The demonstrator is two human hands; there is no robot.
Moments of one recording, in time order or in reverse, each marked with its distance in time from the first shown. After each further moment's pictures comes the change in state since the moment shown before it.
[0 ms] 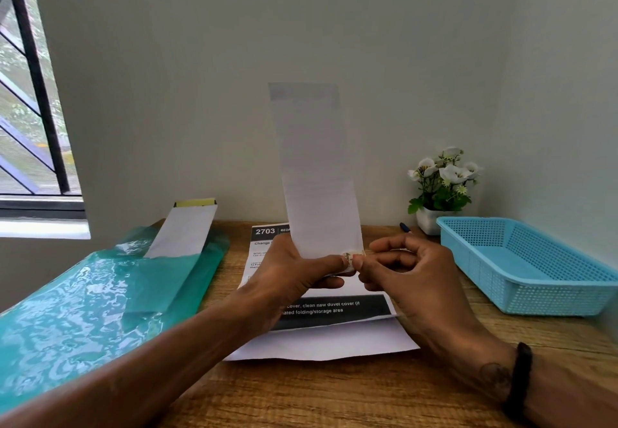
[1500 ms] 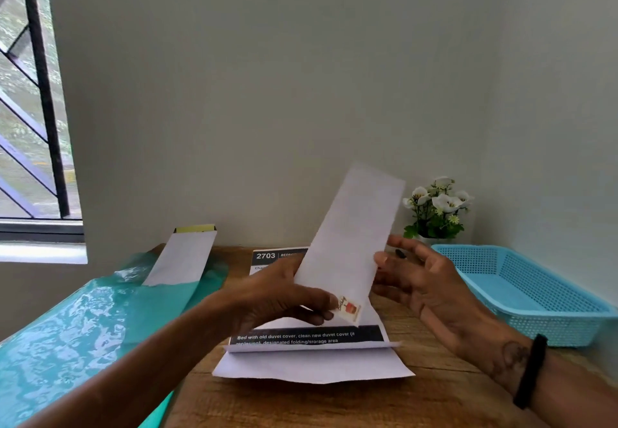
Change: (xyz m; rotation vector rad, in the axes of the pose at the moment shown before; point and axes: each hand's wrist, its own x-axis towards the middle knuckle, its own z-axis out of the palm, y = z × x) left_hand 0.014 0.022 -0.030 0.117 -0.305 -0.227; right_hand 0.045 0.005 -0.029 0.534 -0.188 0.265
